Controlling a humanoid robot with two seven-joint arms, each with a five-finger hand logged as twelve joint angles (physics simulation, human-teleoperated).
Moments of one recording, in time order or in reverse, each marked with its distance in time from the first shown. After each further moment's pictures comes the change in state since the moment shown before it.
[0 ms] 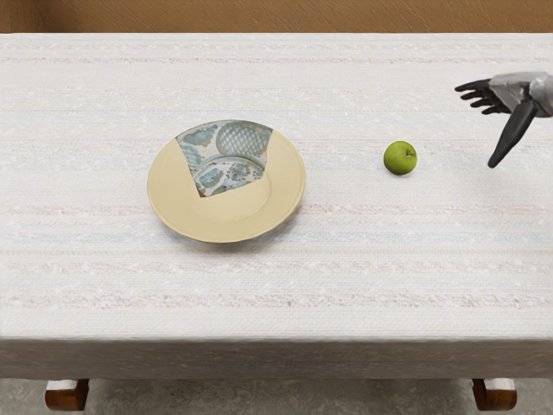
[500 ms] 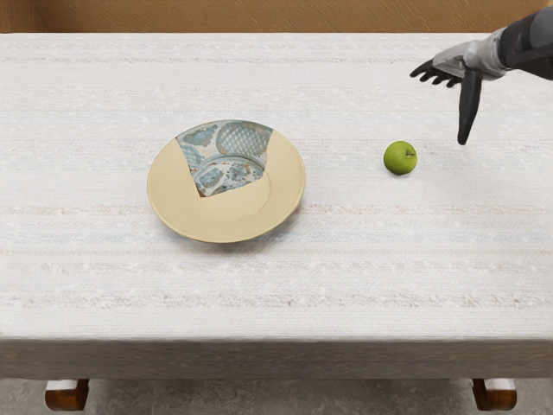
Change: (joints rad) left arm 0.000 0.000 0.000 0.000 0.000 0.000 0.000; right arm 0.192 0.223 -0.088 -0.002 -0.149 0.000 -0.190
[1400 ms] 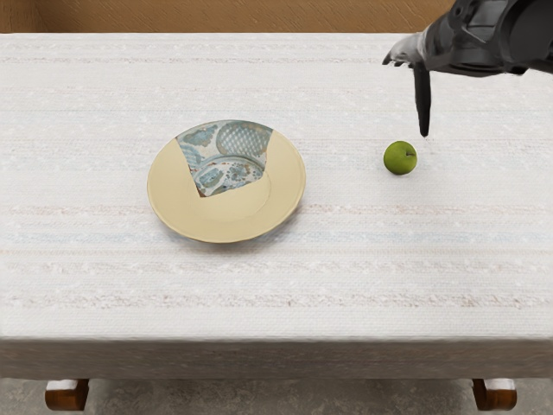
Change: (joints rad) left arm 0.000 0.000 0.000 0.000 0.000 0.000 0.000; right arm 0.256 0.205 -0.379 0.298 0.337 -0.351 -0.237
